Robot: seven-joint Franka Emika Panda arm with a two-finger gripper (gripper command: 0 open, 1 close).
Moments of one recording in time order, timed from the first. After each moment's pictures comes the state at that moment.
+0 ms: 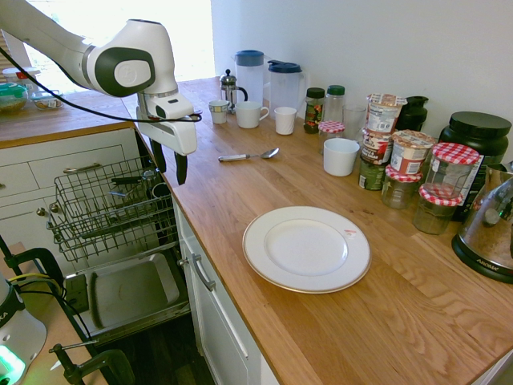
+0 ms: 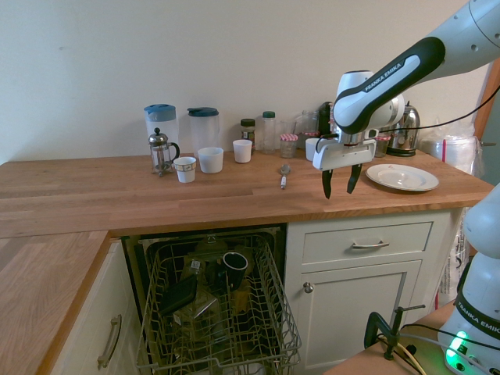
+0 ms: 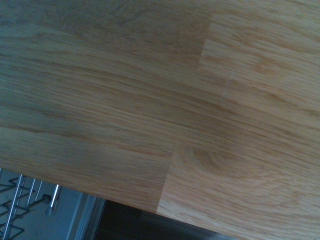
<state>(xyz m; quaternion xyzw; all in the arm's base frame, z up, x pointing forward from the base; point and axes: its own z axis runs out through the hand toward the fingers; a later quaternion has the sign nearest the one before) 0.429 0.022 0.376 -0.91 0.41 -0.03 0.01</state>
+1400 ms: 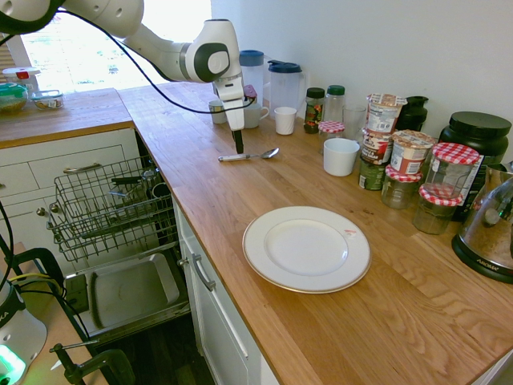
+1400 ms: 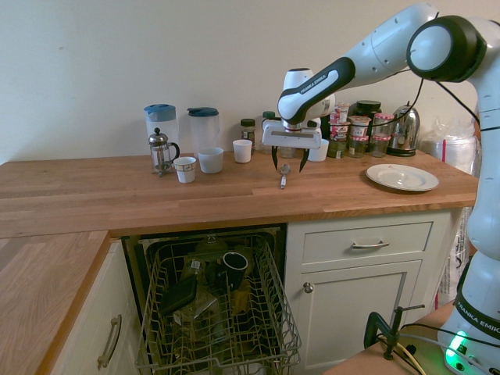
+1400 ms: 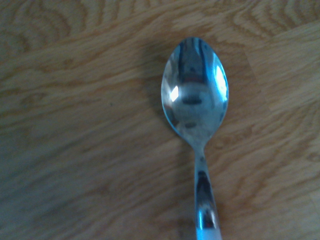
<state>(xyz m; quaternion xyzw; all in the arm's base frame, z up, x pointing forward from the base) 0.672 0.046 0.374 -0.73 0.68 -0.09 0.03</state>
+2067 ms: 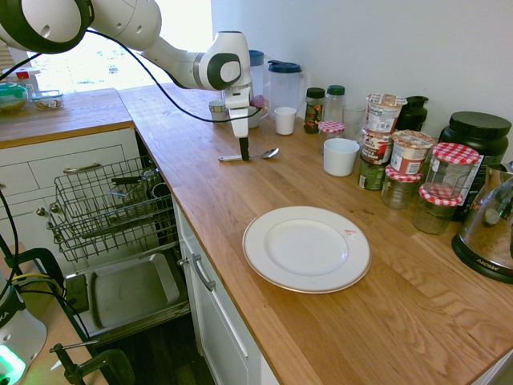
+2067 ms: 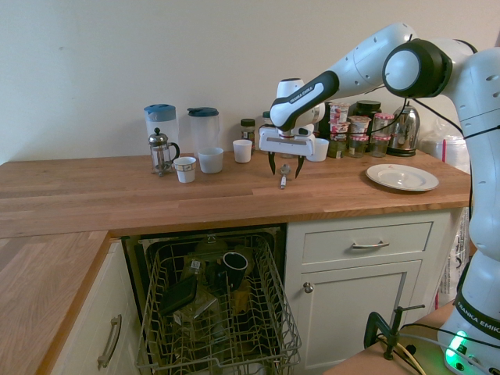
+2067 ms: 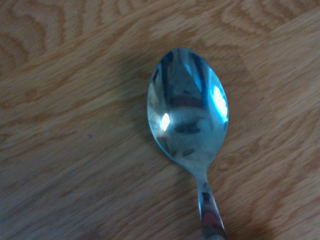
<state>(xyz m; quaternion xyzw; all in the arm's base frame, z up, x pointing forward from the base) 0.694 0.039 0.351 -0.69 0.72 -0.07 0.02</state>
